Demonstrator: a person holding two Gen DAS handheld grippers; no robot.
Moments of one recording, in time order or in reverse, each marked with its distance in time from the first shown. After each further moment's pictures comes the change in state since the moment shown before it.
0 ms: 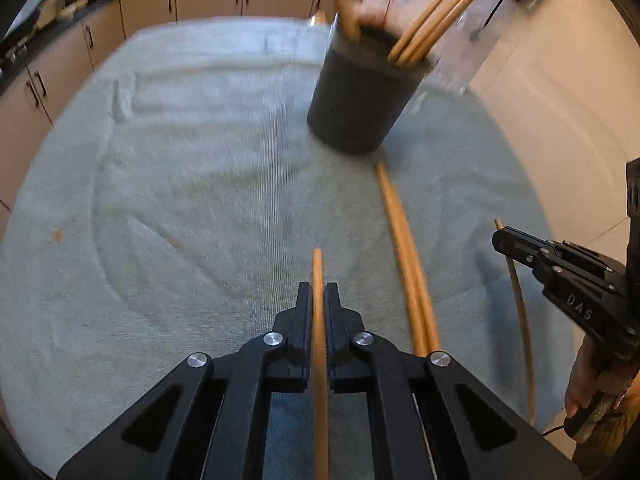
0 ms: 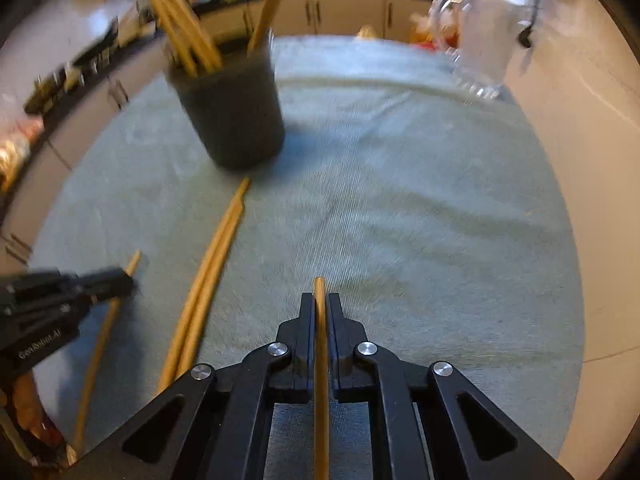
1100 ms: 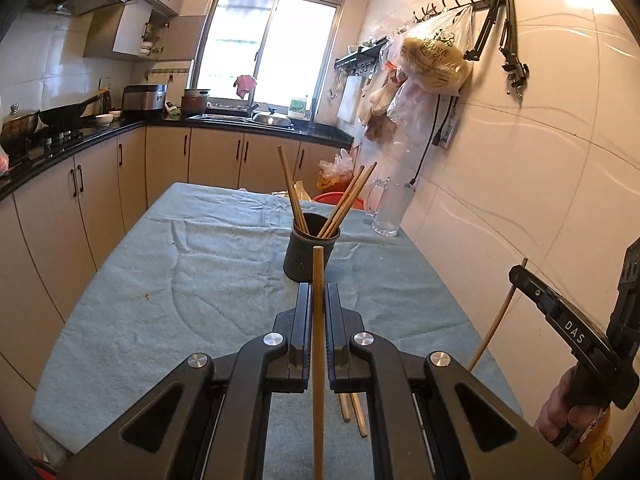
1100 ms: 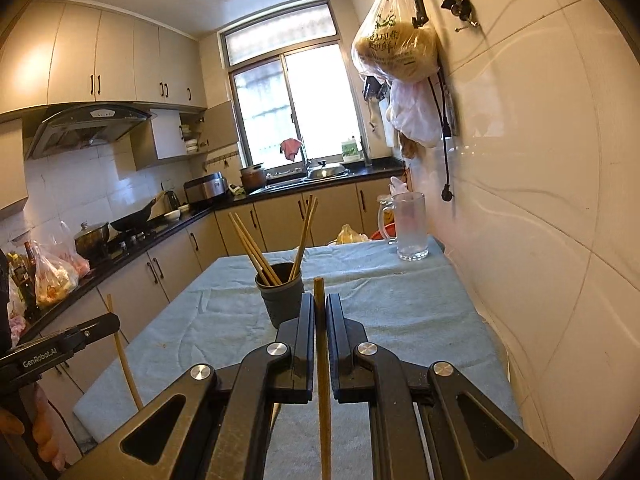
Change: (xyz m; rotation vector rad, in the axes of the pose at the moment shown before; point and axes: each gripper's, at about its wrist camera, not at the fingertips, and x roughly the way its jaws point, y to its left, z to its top) left arm -0.185 -0.040 -0.081 0.013 -0.561 -0.044; right arm -0.211 0.021 -0.102 0.105 -0.711 -0.006
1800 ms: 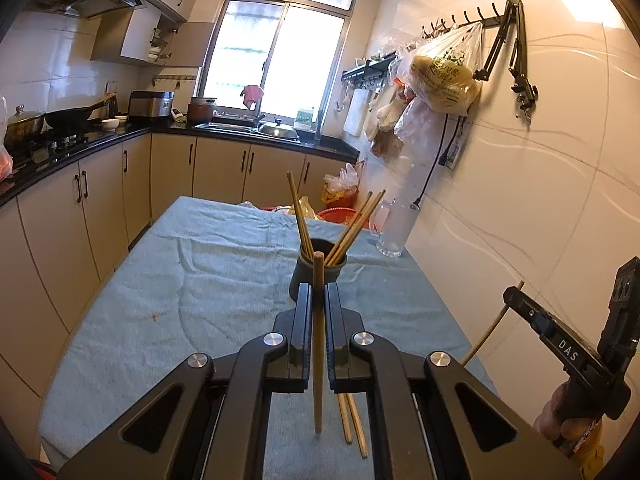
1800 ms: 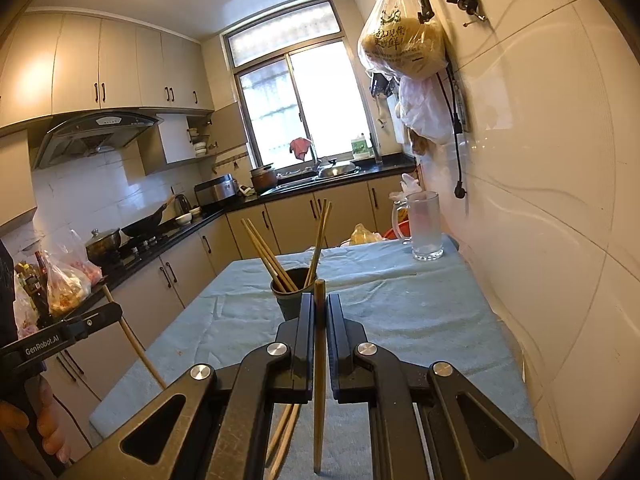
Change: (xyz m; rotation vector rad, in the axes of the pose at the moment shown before) left arm 0.001 0.005 0.033 -0.023 -0.042 0.012; right arm 0.011 -0.002 0.013 0.028 0.016 0.056
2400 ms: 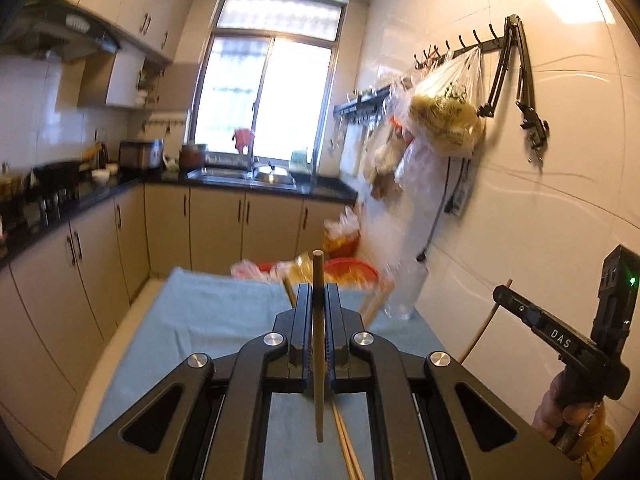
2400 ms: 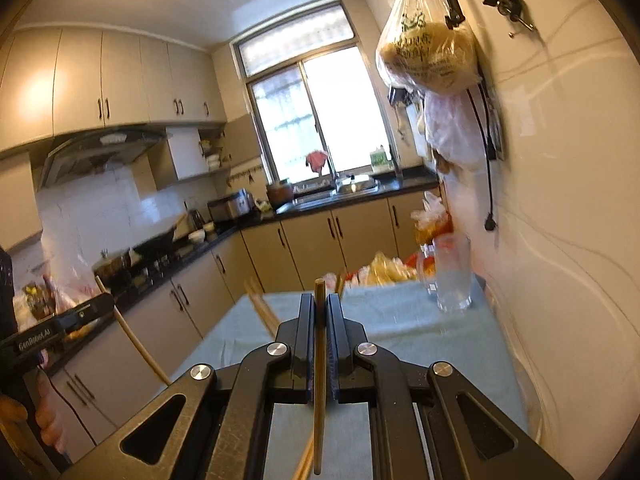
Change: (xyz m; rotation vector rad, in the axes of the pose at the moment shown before) left arm 0.045 -0.010 0.117 0.085 -0.131 0.011; right arm 0.071 -0.008 0.096 0.009 -0.040 0.079
